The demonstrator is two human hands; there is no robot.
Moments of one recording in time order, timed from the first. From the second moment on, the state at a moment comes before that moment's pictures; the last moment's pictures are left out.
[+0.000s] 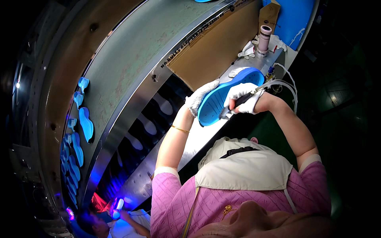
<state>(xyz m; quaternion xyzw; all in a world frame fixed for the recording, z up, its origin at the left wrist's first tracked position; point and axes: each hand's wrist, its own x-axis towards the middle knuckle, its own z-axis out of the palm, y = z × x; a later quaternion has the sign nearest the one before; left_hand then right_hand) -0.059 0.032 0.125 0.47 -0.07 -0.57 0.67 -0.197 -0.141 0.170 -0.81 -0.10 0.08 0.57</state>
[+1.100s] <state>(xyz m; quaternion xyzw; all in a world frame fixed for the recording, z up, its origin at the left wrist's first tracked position) -0.109 0.032 0.089 0.16 -0.01 -0.38 0.91 -0.209 -0.098 0.161 -0.75 -0.06 -0.21 0.63</state>
